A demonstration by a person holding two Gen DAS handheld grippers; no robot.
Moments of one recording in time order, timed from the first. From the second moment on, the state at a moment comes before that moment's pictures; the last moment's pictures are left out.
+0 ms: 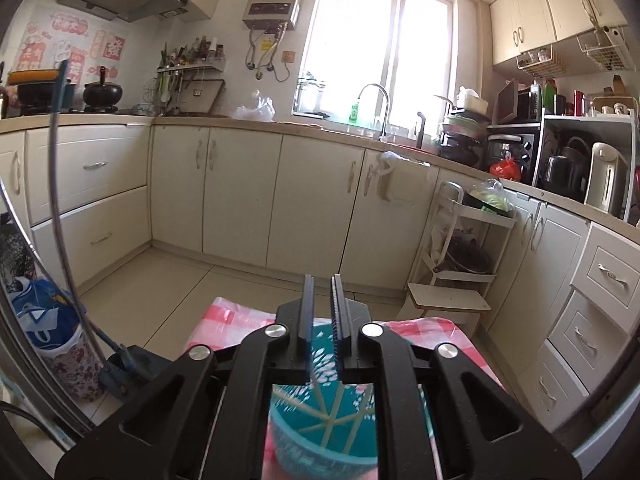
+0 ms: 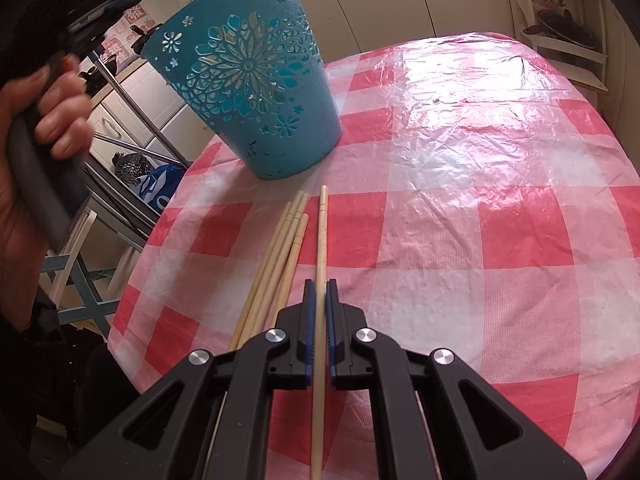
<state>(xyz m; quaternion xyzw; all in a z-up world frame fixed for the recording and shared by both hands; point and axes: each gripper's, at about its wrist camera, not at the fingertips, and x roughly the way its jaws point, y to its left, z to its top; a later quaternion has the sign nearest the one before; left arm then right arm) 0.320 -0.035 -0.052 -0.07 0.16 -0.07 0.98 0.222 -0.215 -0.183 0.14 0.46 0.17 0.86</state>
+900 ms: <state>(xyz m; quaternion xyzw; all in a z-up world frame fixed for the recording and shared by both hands) 0.281 -0.011 -0.182 -0.01 0.33 -0.03 0.94 0.233 -0.207 -0.186 0.12 0.44 0.16 0.87</state>
